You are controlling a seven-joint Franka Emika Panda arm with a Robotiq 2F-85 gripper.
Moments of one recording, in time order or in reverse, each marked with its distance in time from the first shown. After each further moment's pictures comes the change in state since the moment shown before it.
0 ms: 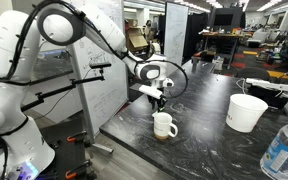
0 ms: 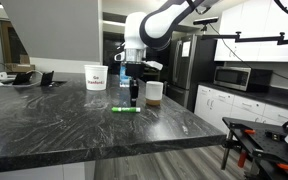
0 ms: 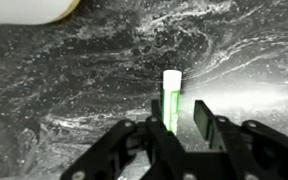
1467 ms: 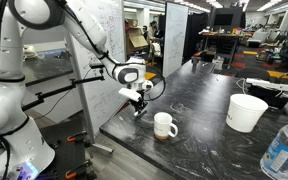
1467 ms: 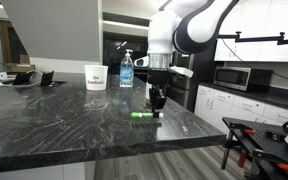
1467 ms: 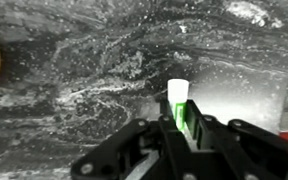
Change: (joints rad) arm 0.065 -0.217 0.017 -0.410 -0.014 0.192 0.055
